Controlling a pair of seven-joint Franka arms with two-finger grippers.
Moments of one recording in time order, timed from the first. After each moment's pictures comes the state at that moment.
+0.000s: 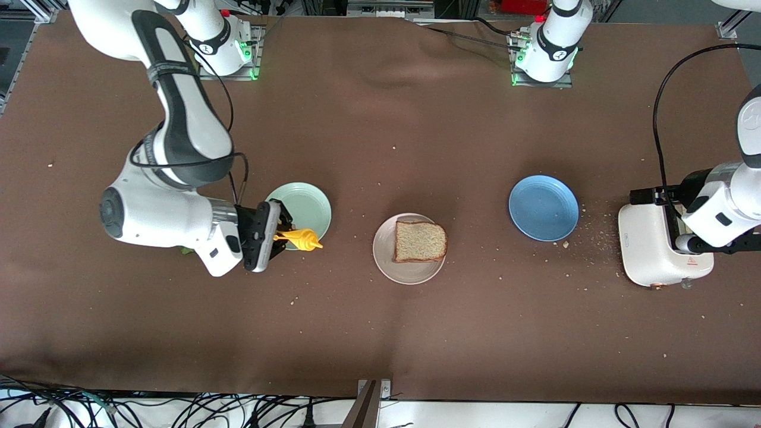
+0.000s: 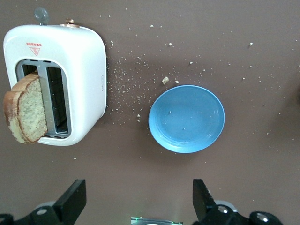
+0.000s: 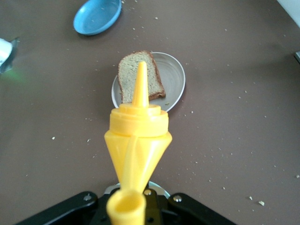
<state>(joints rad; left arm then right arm) -0.16 0.45 0.24 -1.21 -0.05 1.34 0.02 0.25 0.62 0.02 -1.31 0.67 1.84 -1.26</state>
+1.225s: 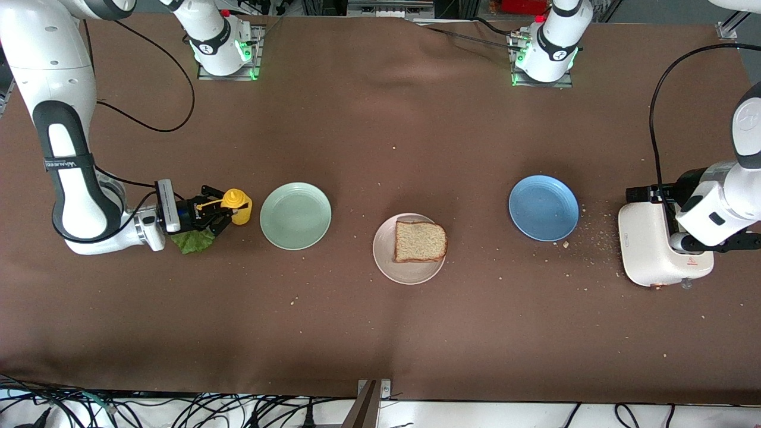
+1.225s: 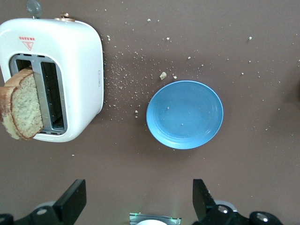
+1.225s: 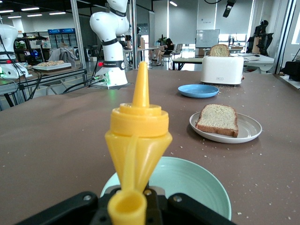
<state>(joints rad) -0.16 0.45 0.24 -1.22 -0.05 1.32 0.01 -0.14 0.78 0.02 -1.64 1.03 1.47 -2.50</state>
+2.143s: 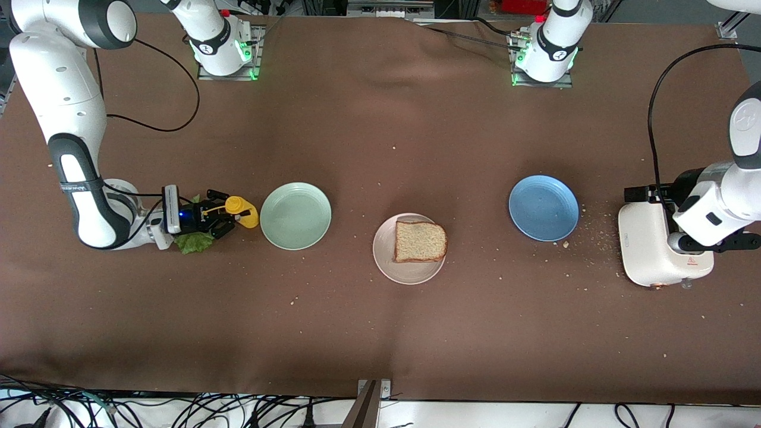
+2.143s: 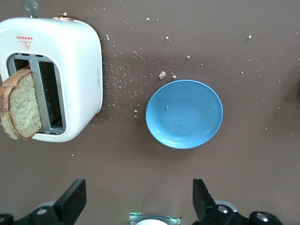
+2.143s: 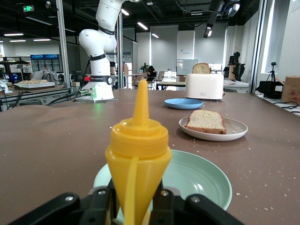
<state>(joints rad) -0.16 0.45 0.24 -1.22 -0.05 1.32 0.01 -0.18 0.90 0.02 -1.64 1.13 1.45 -2.60</state>
